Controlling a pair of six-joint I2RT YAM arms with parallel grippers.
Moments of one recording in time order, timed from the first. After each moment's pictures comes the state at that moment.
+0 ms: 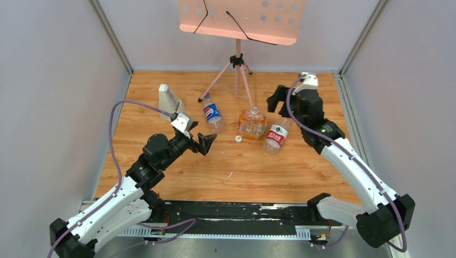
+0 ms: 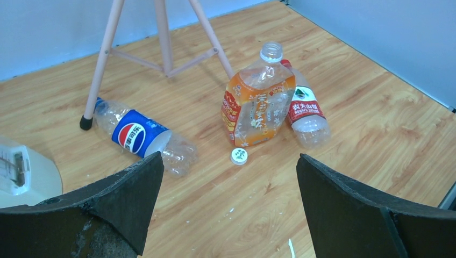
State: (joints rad) left arm -0.70 0.68 0.55 0.10 0.00 -0.10; right arm 0.55 1.15 1.11 -0.29 0.26 0.41
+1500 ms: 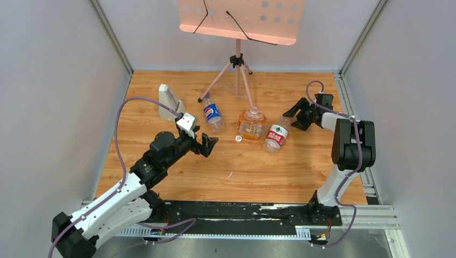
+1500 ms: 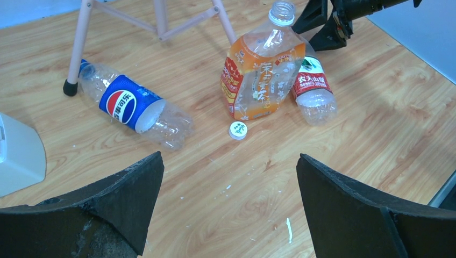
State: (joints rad) left arm -0.70 0.74 0.55 0.04 -0.01 -0.14; right arm -0.11 1.85 1.04 -0.05 -0.48 0.67
